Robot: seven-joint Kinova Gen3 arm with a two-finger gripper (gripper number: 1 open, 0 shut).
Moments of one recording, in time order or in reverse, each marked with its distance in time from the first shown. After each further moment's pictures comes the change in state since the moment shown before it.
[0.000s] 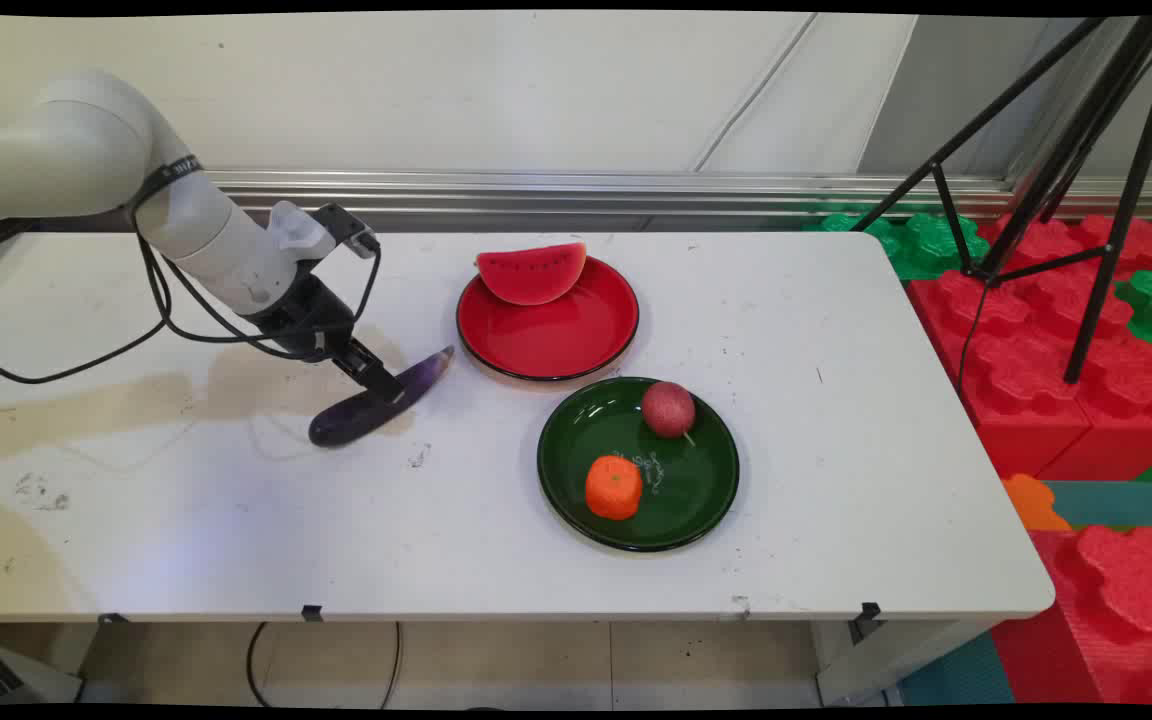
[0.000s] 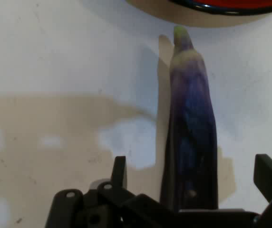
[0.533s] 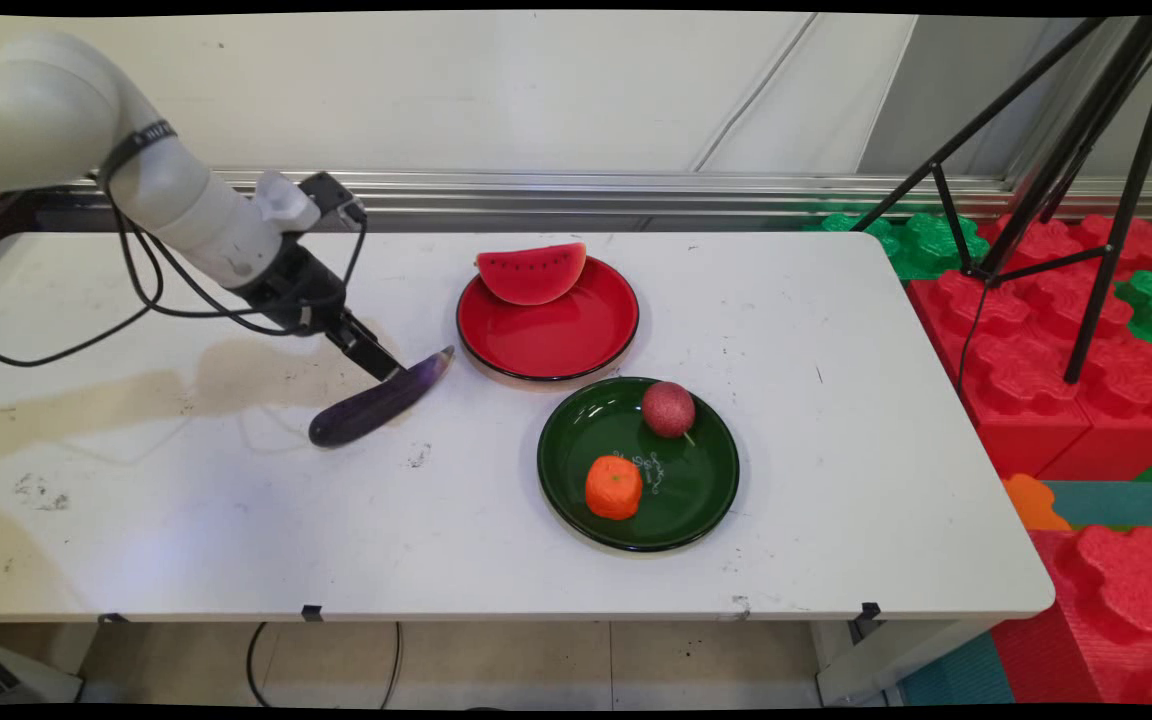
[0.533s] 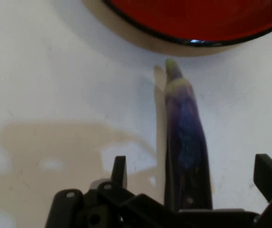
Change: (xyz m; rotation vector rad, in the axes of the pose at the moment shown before) arm 0.009 -0.004 -0.030 -0.004 0.055 0.074
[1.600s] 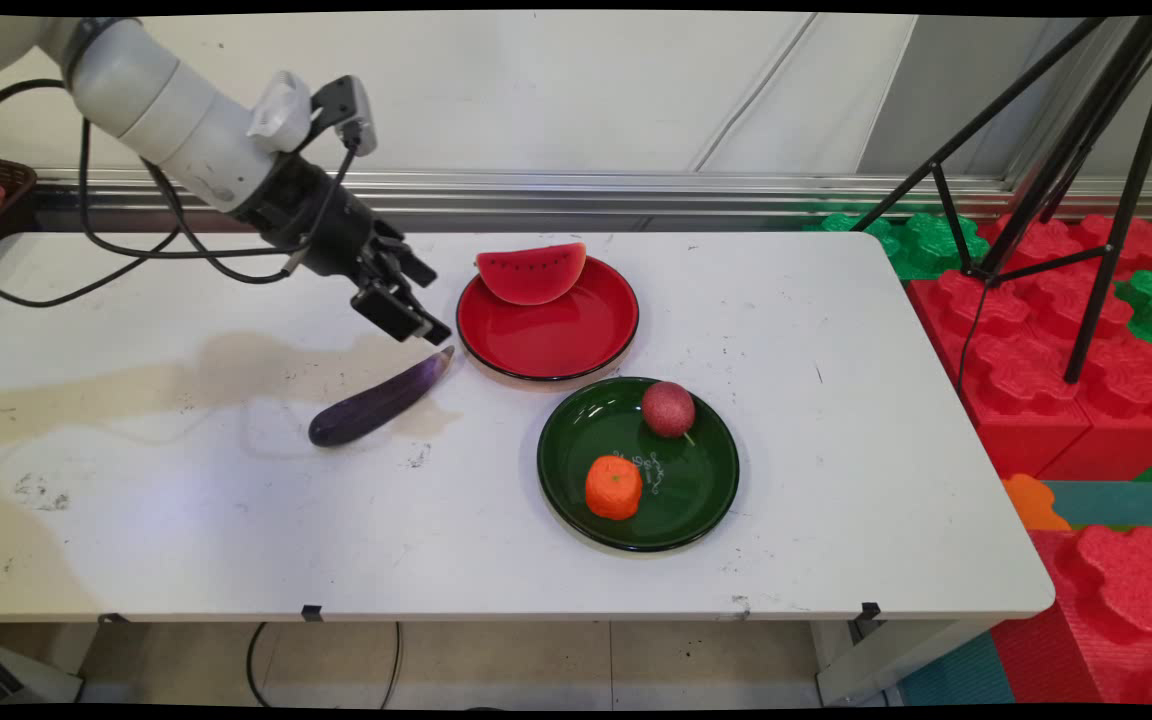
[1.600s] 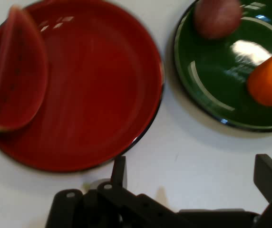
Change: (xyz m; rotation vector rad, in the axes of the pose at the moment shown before) arm 0.048 0.040 -0.068 -0.147 0.163 0.369
